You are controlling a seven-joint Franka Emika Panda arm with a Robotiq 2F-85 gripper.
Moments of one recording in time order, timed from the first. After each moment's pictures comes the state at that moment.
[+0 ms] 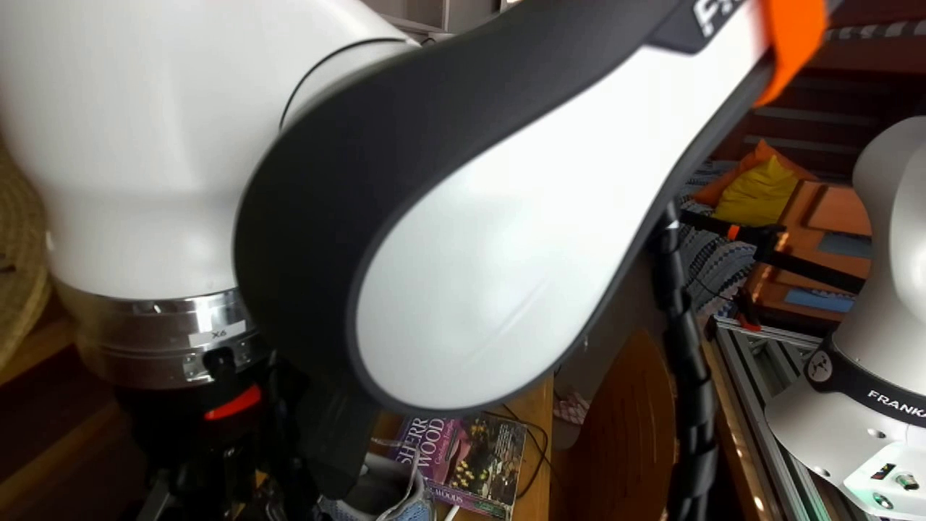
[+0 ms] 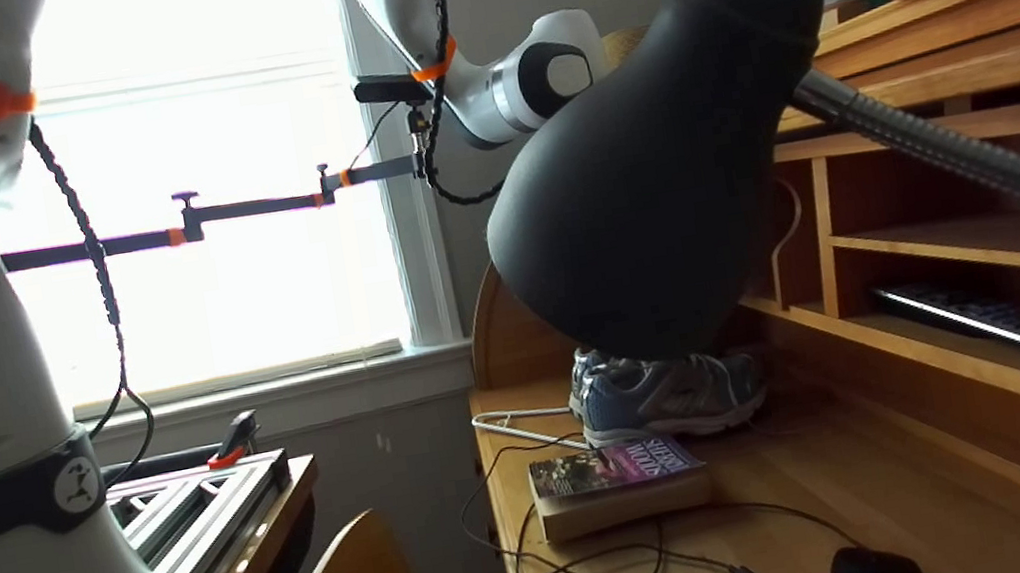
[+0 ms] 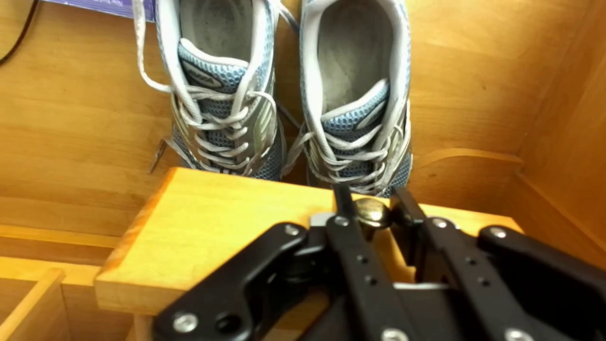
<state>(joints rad) 0.46 0.44 0.12 -1.91 -0.14 2.51 0.40</state>
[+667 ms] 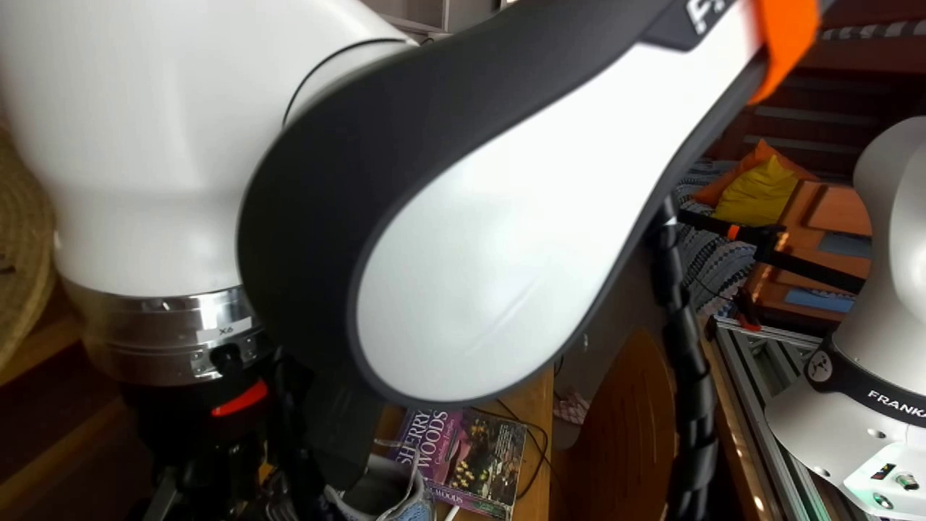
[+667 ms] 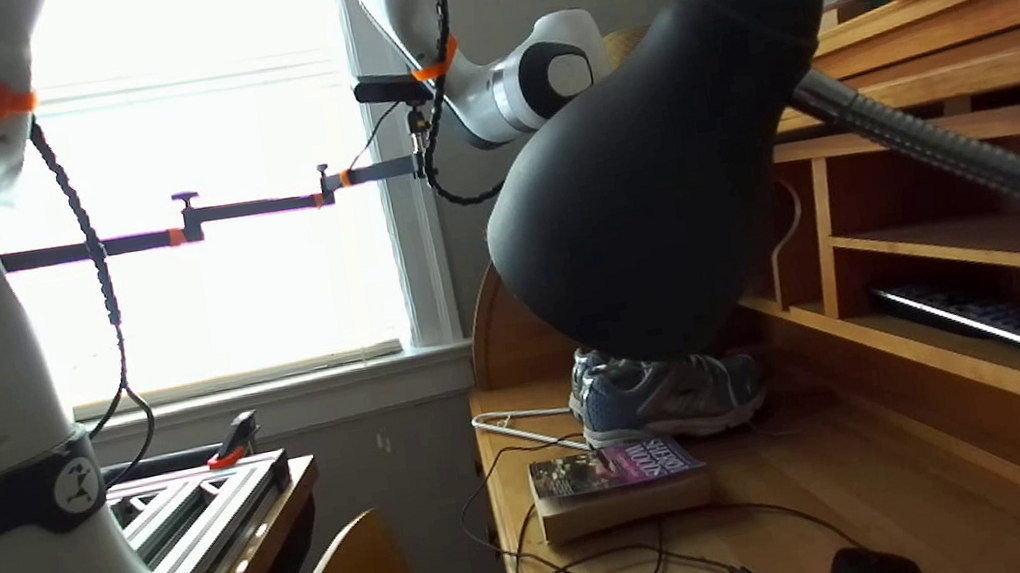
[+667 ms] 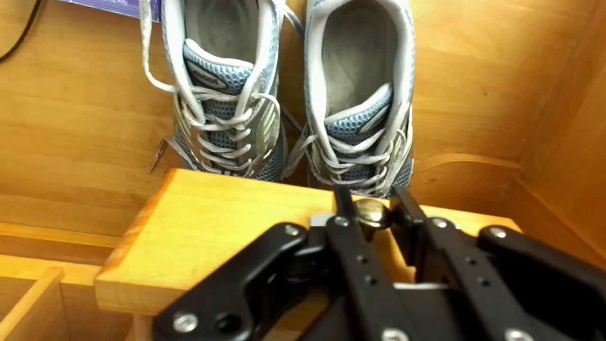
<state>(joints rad) 0.44 0.44 0.13 -1.91 -0.14 2.50 0.38</state>
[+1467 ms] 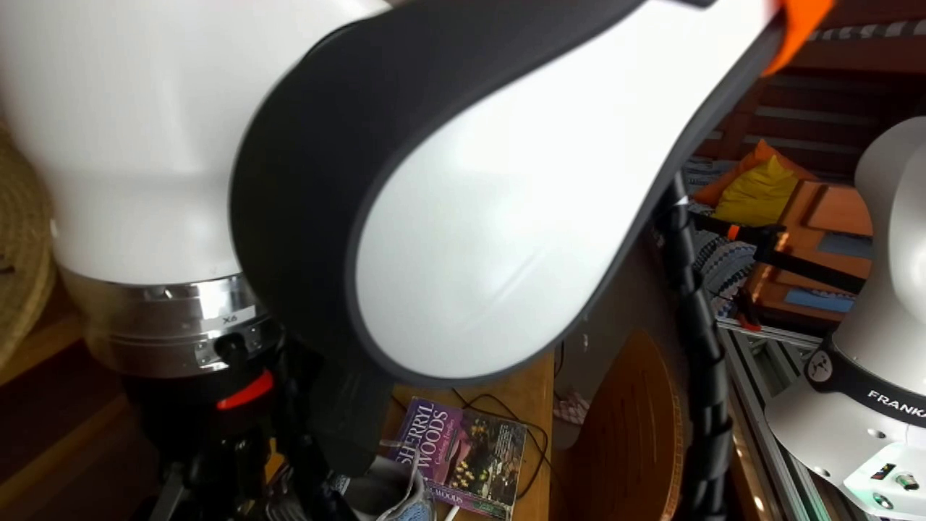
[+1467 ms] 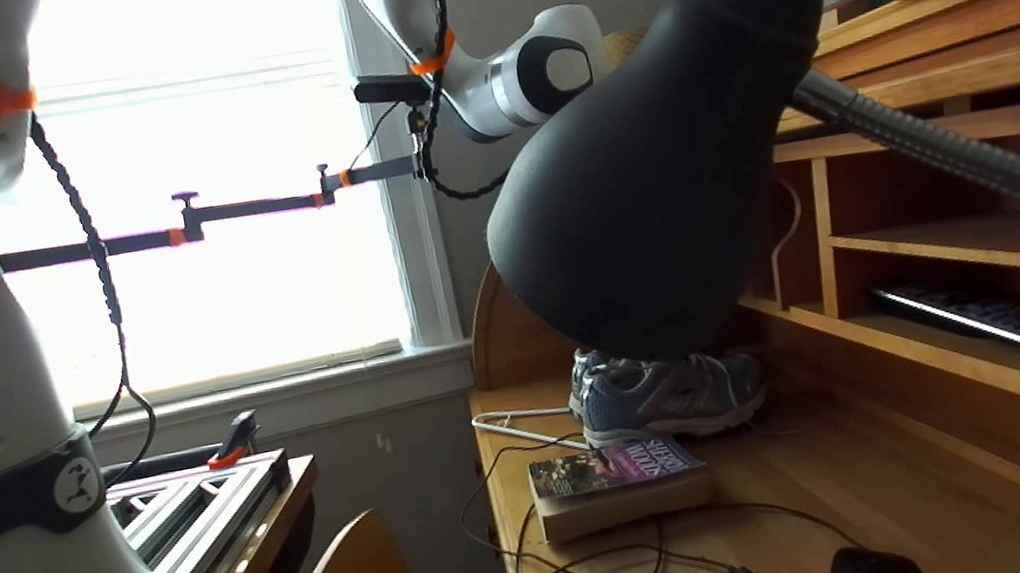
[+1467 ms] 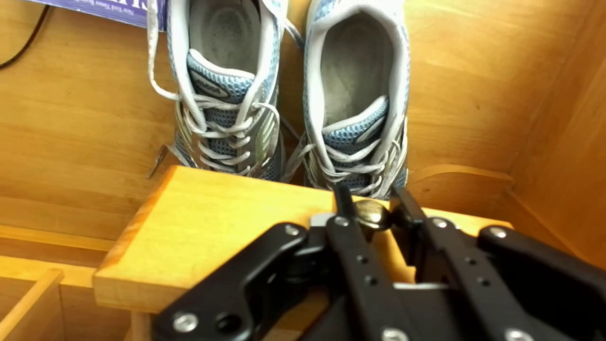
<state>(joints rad) 0.42 0.42 0.16 -1.92 -0.14 2.47 0.35</state>
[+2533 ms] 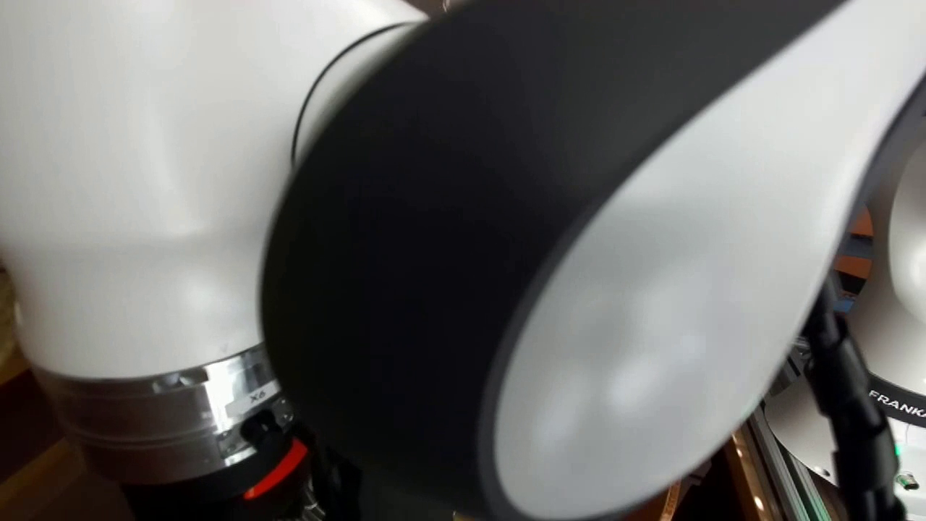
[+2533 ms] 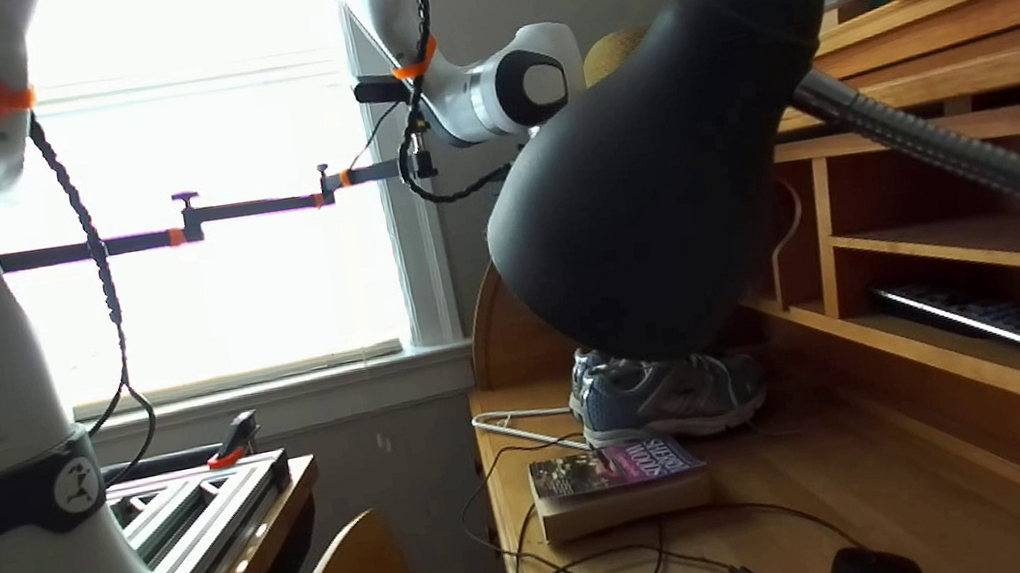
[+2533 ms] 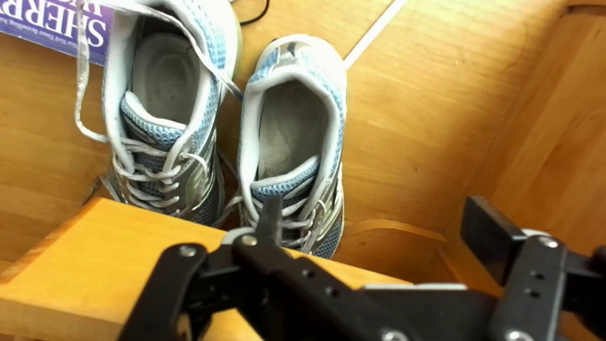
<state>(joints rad) 0.42 0.41 0.23 -1.95 -0.10 2.43 0.27</state>
